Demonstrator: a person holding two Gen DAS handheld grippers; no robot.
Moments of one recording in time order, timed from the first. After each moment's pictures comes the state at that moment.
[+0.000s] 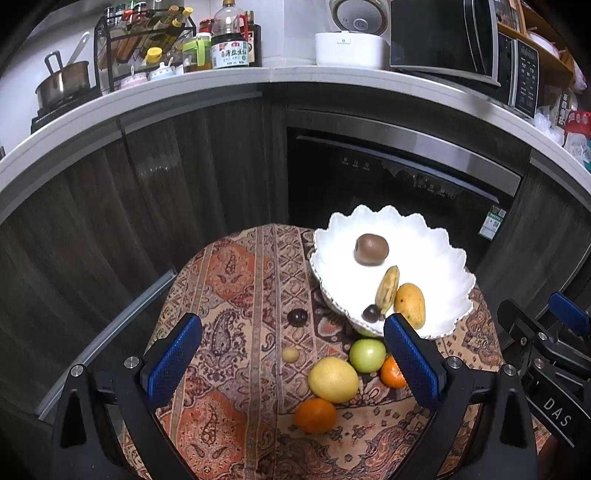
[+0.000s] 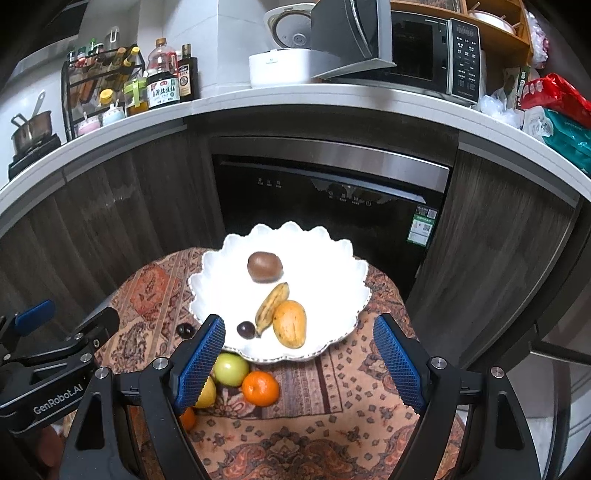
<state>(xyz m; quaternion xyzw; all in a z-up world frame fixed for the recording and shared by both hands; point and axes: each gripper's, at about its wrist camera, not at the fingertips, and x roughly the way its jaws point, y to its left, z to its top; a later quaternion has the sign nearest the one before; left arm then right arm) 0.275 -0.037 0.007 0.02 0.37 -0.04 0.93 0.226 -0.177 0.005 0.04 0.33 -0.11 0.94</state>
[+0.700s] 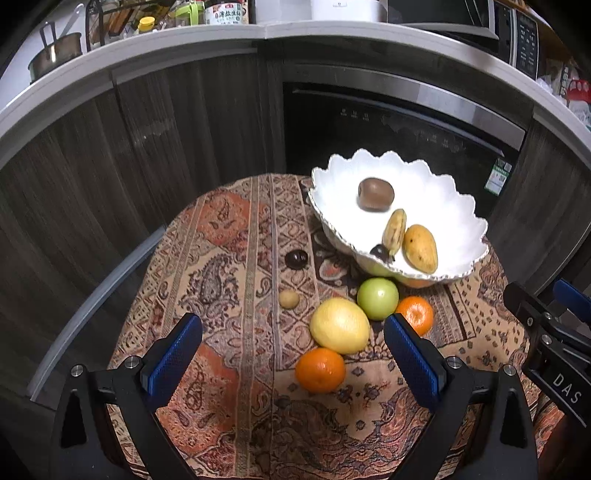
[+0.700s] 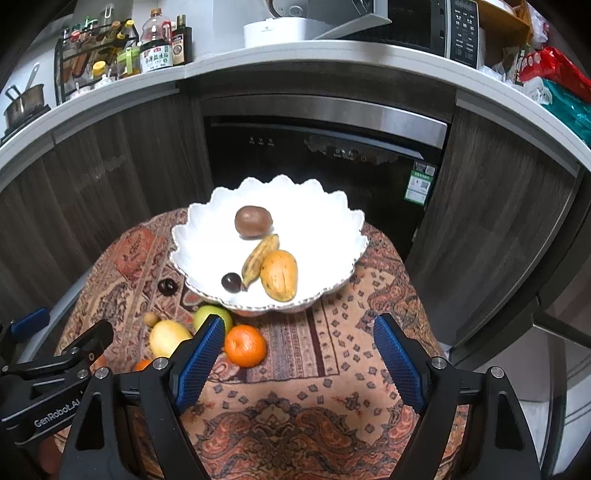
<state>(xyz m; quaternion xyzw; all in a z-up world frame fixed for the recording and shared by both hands) 0.259 -0.039 -0.055 0.03 0.42 -0.05 0.90 0.215 -0.181 -0.047 0.04 0.38 -0.12 0.92</state>
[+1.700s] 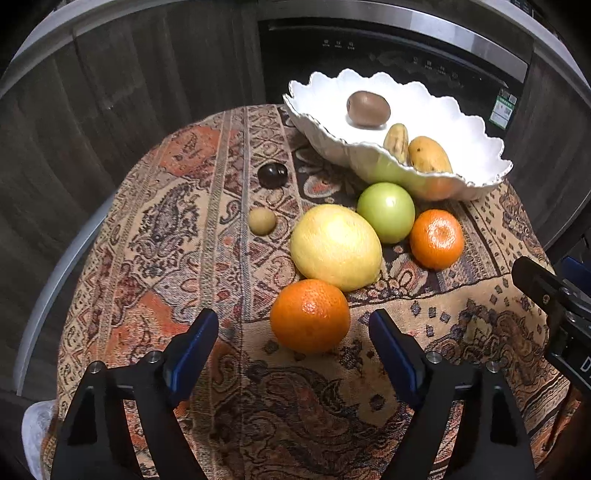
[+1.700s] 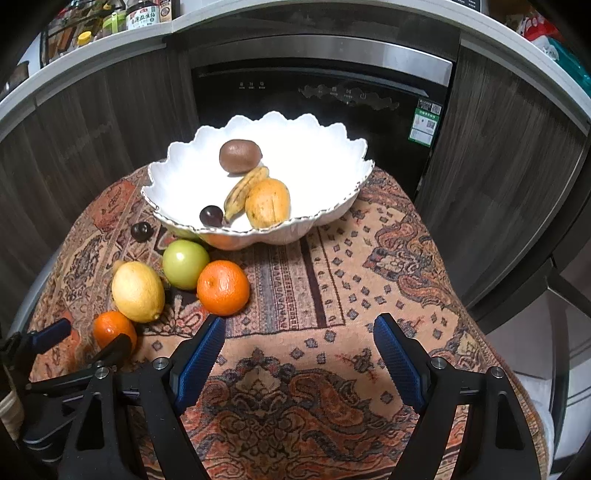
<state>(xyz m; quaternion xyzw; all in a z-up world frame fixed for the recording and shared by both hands) 0.261 -0.054 -0.142 0.06 0.48 -0.07 0.87 0.218 -0.186 -0.116 0.05 0.44 -0.12 0.89</state>
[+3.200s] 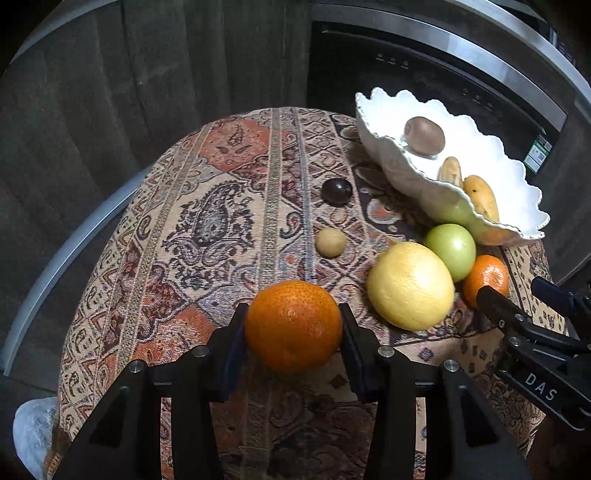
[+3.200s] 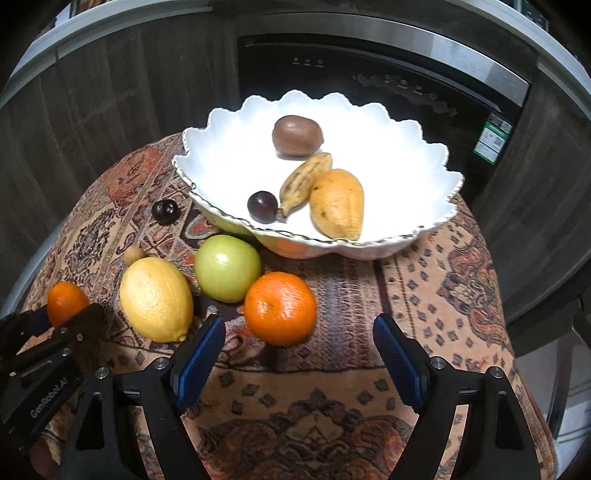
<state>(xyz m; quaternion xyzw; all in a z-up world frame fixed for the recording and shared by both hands) 0.289 -0.001 -0.144 0.00 0.48 -0.03 0.88 0.275 -0.146 -0.145 0.01 0.46 -0.06 0.88</state>
